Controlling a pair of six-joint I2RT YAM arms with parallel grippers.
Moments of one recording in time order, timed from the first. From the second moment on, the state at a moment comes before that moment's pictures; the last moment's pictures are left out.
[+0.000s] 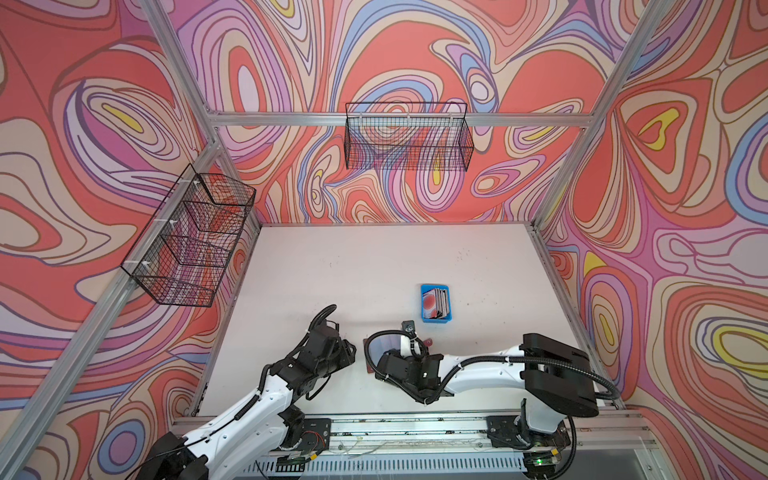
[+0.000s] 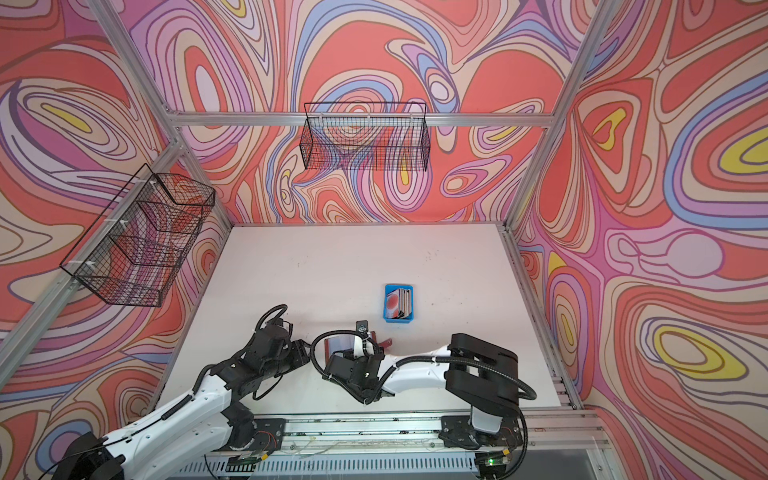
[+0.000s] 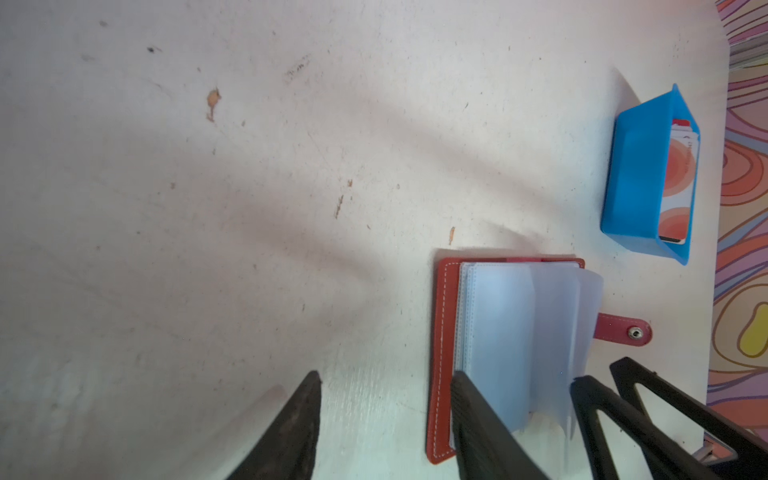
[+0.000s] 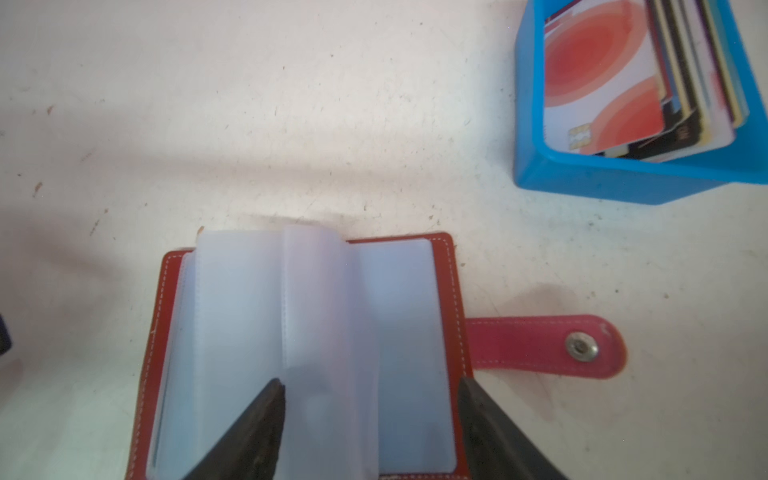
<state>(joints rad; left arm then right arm) -0.55 0.84 0.30 -0.31 0.03 -0.94 1.28 1.70 0.90 -0.32 0.71 1.07</state>
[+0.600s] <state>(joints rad) -0.55 1.05 0.31 -0.02 0.27 -0.95 1.26 1.49 0.80 -0.32 0.74 1.05</state>
